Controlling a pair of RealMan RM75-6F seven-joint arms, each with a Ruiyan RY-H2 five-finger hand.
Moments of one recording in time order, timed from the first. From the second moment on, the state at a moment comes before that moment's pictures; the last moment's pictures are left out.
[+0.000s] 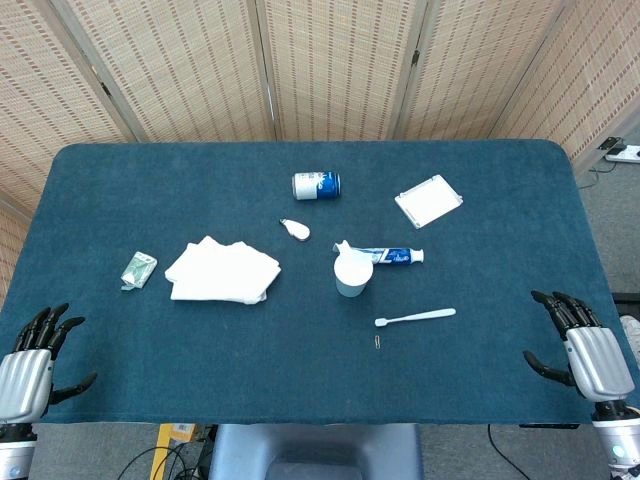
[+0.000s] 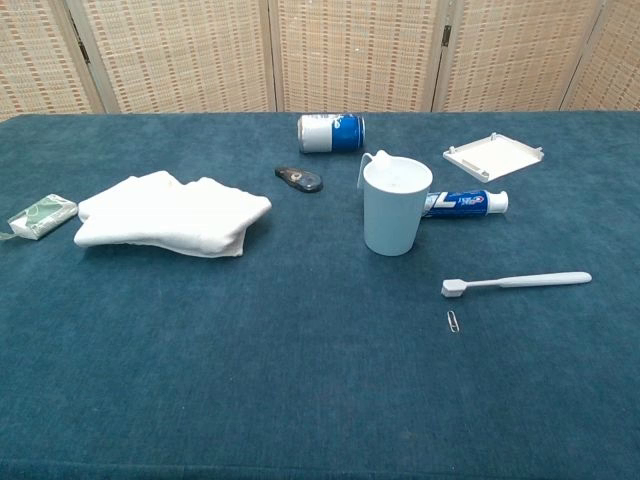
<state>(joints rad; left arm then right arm) -0.05 -1.16 -0.04 -1.72 1.49 1.53 0.10 0.07 -1.08 0.03 -1.64 -1.57 1.48 0.14</state>
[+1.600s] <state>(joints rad) 0.02 -1.14 -0.02 -1.69 1.47 1.58 0.04 0.76 -1.41 0.26 -1.40 -1.02 0.74 -0.30</state>
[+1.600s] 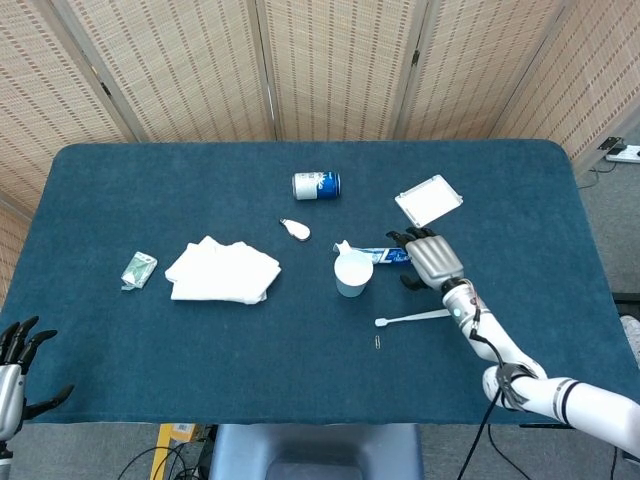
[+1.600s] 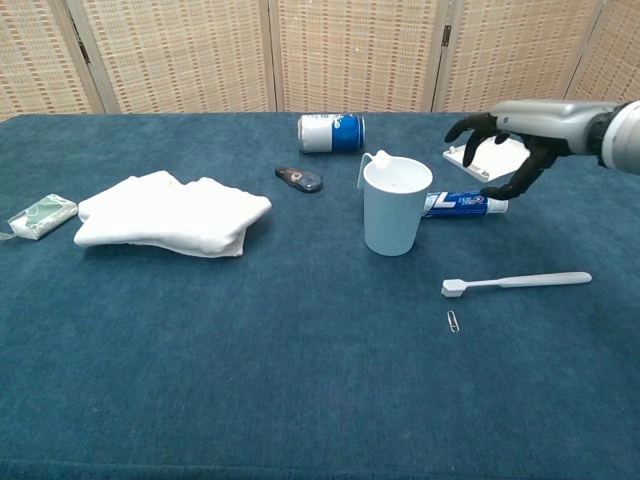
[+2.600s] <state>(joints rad) 0.03 -1.14 -0.03 -1.67 1.46 1.57 0.03 1.00 -1.70 0.17 -1.07 -0.72 0.71 -0.61</state>
